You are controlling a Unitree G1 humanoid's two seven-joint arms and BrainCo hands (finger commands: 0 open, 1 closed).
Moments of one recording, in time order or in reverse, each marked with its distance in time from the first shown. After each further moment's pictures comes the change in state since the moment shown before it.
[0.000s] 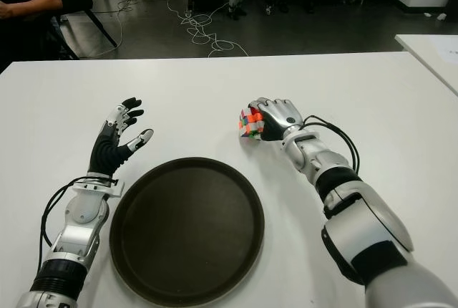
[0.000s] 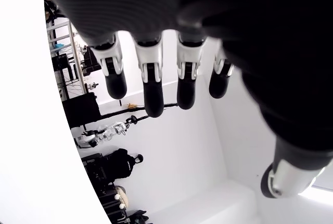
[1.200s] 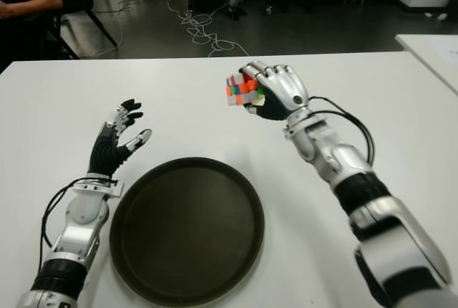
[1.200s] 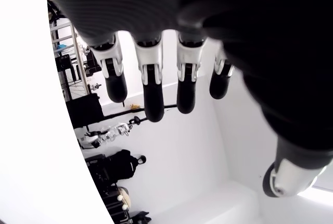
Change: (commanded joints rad) left arm -0.032 -0.002 0.003 0.059 -0.001 -0.011 0.019; right arm 0.303 -0.186 -0.176 -0.821 -0.003 -0.029 -0.065
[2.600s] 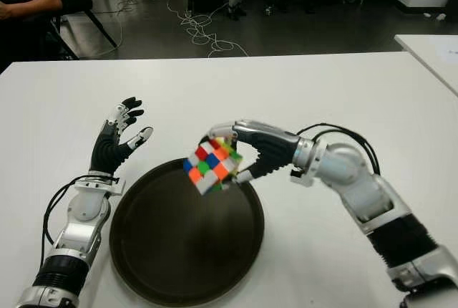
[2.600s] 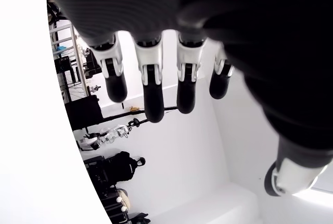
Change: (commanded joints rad) left arm -0.010 0.005 -0.003 0.014 0.013 -0.001 0.008; right arm 0.106 -0.166 -0.024 -0.391 1.096 0.049 1.363
